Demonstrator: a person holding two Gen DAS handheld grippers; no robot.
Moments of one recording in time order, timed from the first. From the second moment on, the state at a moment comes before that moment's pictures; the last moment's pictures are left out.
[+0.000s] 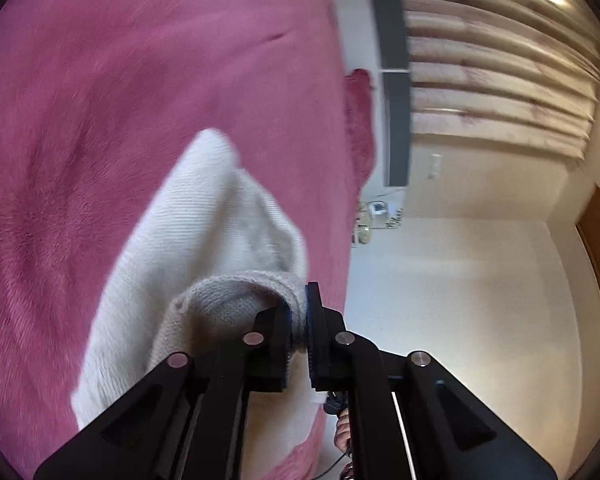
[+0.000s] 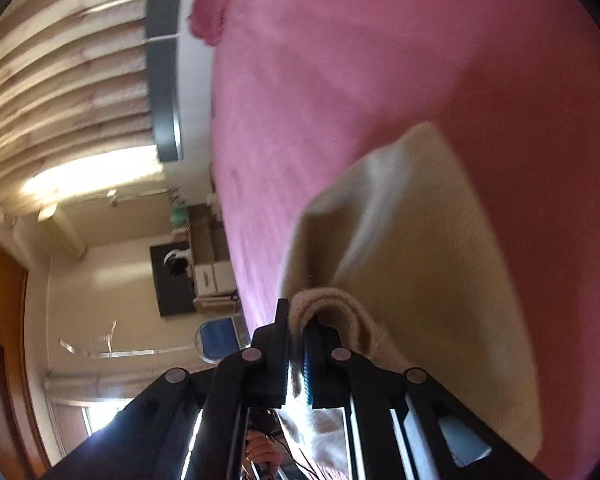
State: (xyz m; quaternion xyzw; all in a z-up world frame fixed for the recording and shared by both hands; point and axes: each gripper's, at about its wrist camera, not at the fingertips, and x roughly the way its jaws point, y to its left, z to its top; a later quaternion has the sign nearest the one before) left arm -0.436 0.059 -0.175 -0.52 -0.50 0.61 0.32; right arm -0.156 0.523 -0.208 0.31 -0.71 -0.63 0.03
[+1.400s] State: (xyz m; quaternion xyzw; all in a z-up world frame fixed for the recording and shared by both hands) left arm -0.451 0.029 -0.174 -0.47 -0.63 0.54 0.31; right arm -0.285 0.462 -0.145 0.33 -0.54 -0.77 0.09
